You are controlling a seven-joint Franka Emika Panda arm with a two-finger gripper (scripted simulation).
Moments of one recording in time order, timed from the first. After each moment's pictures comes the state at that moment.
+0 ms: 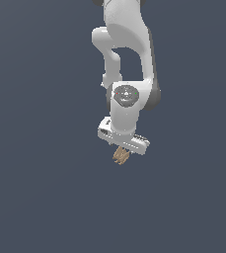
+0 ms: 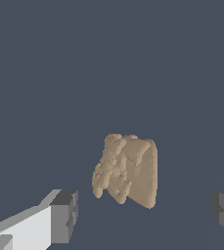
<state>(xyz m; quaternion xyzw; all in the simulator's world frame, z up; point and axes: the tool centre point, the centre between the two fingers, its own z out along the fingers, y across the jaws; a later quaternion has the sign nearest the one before) 0.026 0.038 0.110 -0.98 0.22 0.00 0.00</state>
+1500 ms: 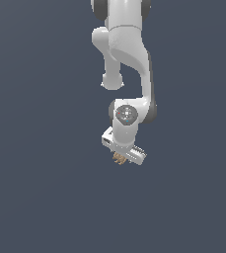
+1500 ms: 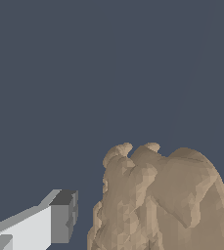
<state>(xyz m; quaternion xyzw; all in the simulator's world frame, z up) 0.030 0.043 0.040 -0.96 0.28 0.00 0.00</state>
